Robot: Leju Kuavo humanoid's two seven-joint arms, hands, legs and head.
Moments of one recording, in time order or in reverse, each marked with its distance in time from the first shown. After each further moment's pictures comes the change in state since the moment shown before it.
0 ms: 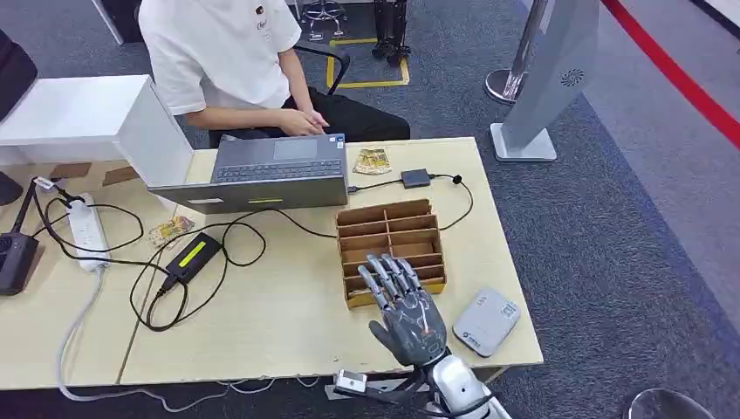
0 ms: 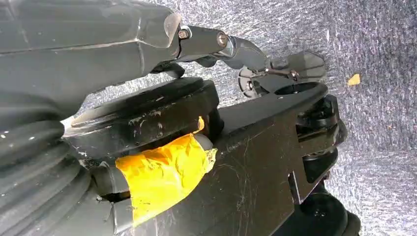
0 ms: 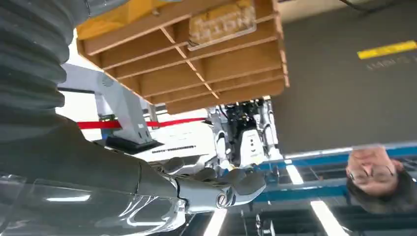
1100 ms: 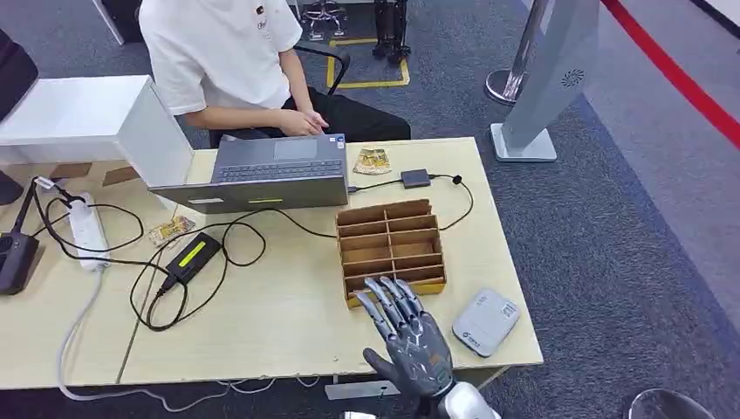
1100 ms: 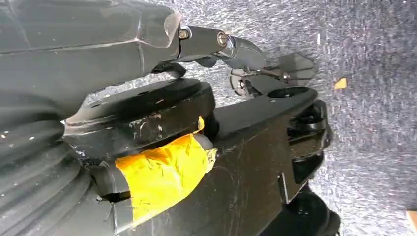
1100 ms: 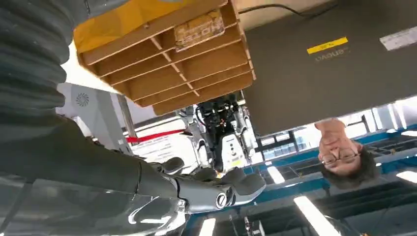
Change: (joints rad) left arm 0.014 0.000 0.022 0.000 0.035 0.006 -0.058; right arm 0.073 -0.141 0.209 -0.186 -0.161 0.000 0.031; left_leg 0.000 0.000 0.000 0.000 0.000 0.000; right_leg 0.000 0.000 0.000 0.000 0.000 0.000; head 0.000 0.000
